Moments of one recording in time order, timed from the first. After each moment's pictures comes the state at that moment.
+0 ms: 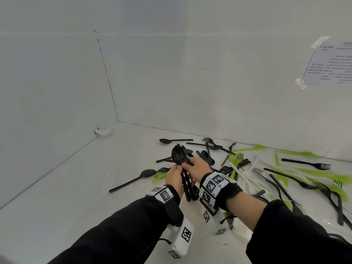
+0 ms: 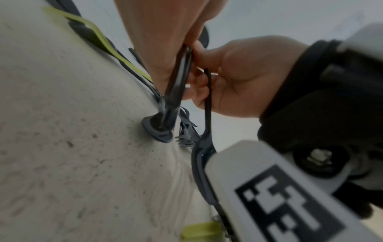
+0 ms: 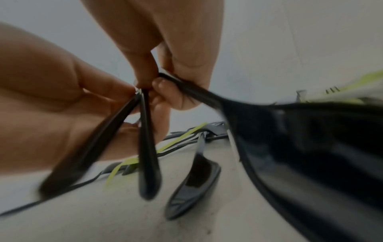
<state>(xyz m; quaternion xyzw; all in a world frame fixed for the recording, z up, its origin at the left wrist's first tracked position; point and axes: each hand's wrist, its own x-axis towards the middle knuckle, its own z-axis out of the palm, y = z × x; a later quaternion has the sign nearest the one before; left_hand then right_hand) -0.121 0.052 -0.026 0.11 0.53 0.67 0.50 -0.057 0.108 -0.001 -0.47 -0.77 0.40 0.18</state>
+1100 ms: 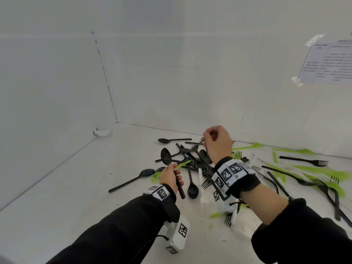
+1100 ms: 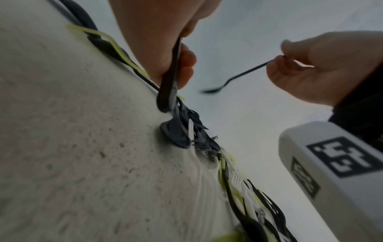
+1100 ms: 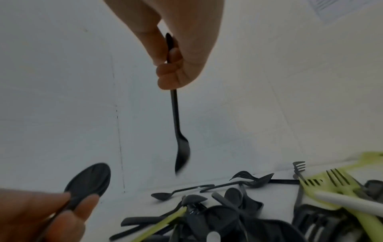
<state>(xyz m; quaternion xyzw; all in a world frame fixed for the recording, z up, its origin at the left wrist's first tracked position) -0.128 0.054 -0.026 0.05 0.56 0.68 0.47 -0.029 0.129 0.046 -0.45 -0.66 0.33 0.51</state>
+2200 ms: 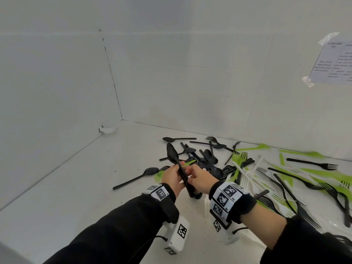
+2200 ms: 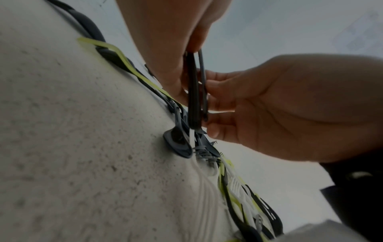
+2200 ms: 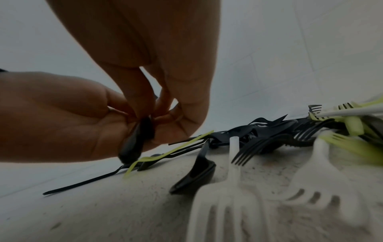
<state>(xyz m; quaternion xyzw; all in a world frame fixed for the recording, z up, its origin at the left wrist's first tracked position) -0.133 0.044 -0.021 0.06 0.52 0.67 0.52 -0.038 0.089 -0.004 -0.42 -0.80 0.42 0.05</state>
